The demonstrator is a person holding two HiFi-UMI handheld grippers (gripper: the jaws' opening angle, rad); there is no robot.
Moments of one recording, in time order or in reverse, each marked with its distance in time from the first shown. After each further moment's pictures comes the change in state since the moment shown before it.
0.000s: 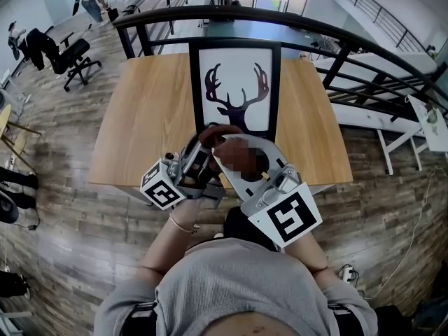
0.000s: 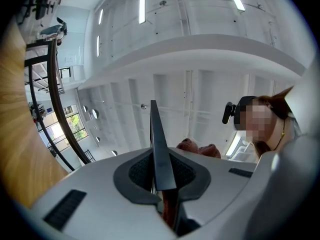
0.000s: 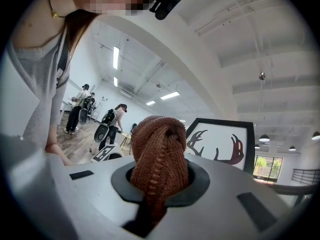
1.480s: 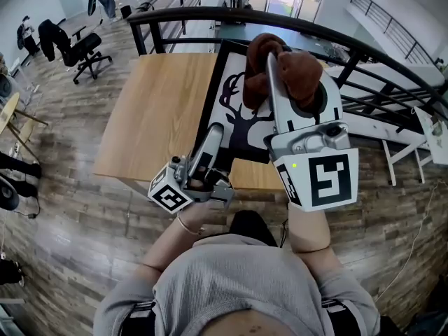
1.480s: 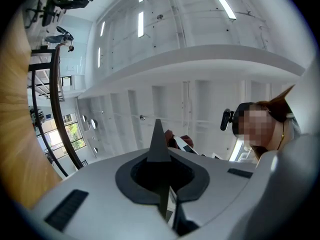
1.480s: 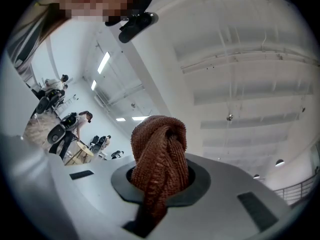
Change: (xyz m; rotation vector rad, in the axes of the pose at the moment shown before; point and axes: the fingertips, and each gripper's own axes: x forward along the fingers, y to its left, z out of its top) left arm 0.000 -0.014 0.021 0.009 -0.145 -0.003; right arm 0.002 -0.121 0.104 -0.205 -0.219 -0.383
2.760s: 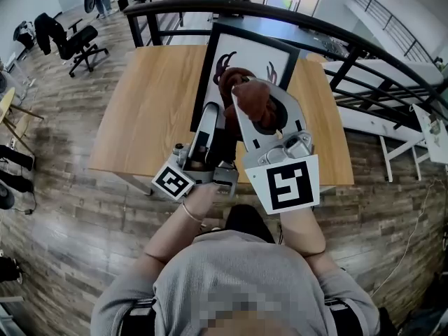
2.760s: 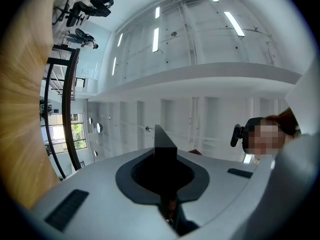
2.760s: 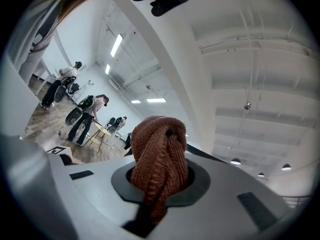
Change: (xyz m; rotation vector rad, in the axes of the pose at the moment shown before) left arm -0.002 0.032 0.012 -0.115 -0.178 0.053; right arm -0.010 0.070 -0.060 -0.055 0.154 0.143
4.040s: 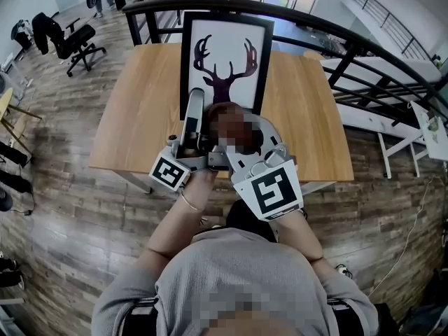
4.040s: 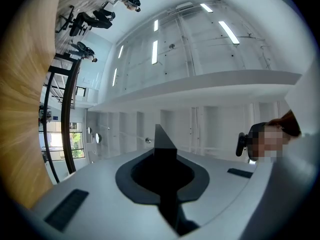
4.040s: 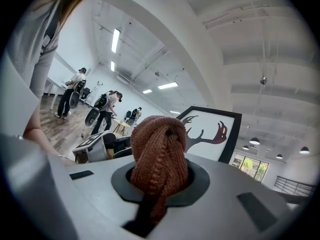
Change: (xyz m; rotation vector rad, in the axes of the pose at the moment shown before) left arm -0.002 0.003 0.026 0.017 -0.131 -0.003; right arm -0.028 0.071 -0.064 0.067 0.239 0.226
